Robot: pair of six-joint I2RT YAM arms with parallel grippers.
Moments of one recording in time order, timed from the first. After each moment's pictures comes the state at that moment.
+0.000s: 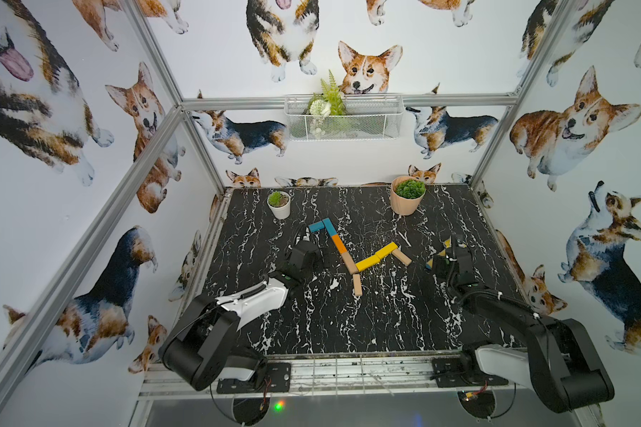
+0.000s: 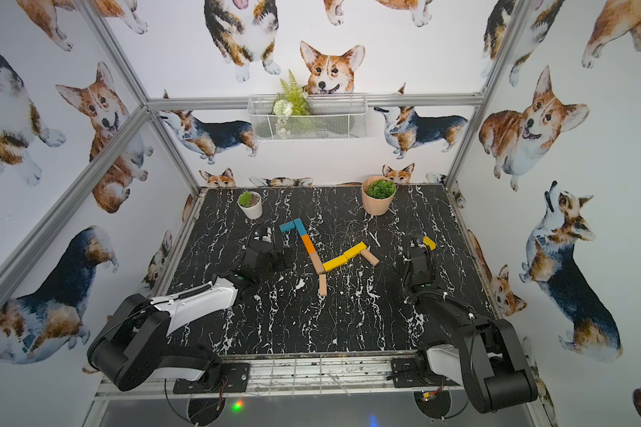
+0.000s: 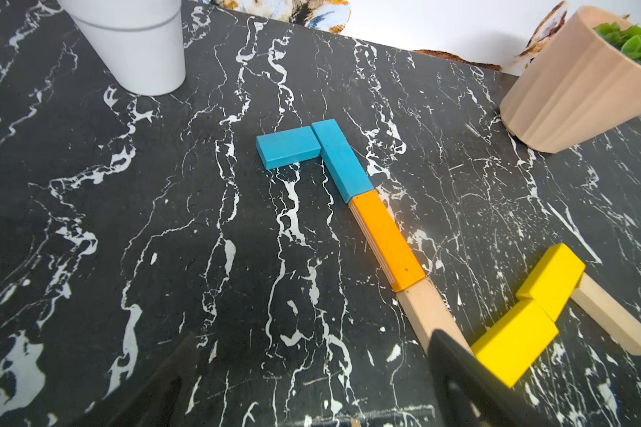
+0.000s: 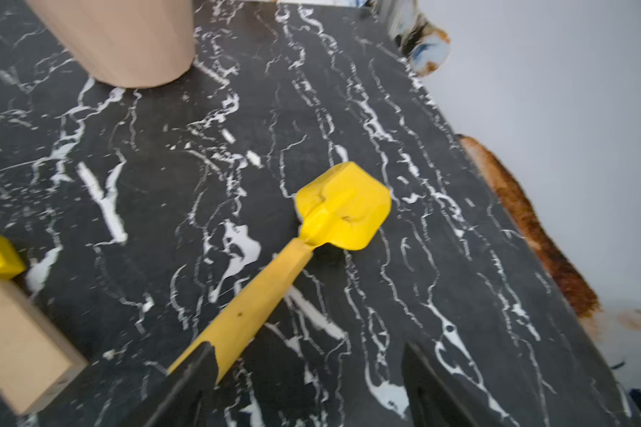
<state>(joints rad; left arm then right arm) -0.58 1.39 0.62 0.17 -0.29 -0.46 0.20 1.18 0.38 0.20 0.44 0.11</state>
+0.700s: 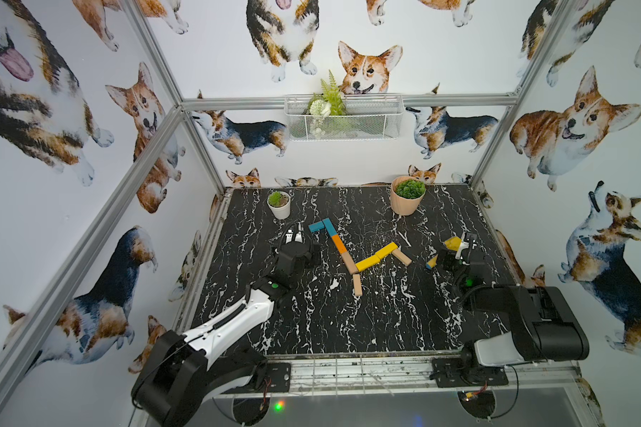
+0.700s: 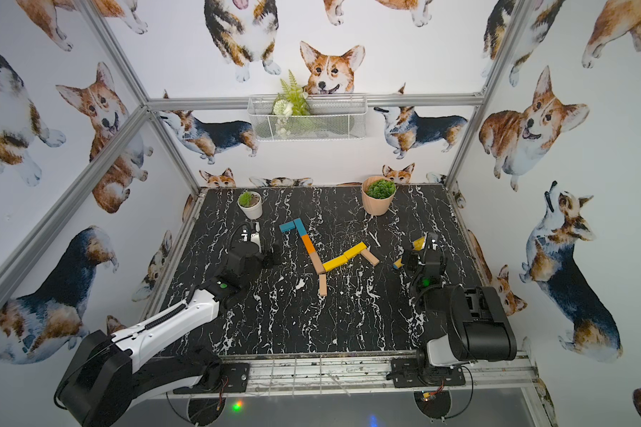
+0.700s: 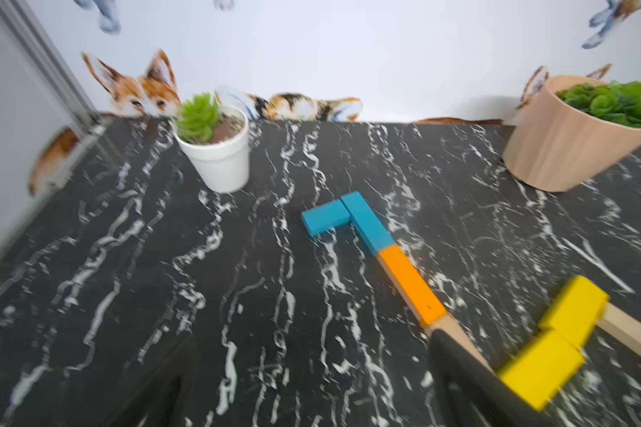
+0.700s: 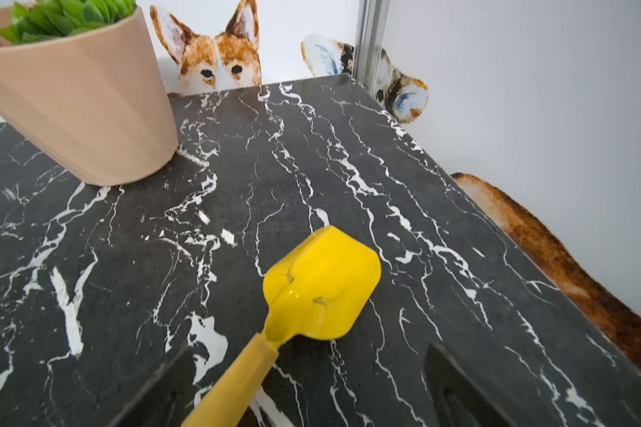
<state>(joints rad) -0.58 1.16 0.57 0.16 -0.51 -0.22 0.03 1.45 0.30 0.74 0.25 0.11</state>
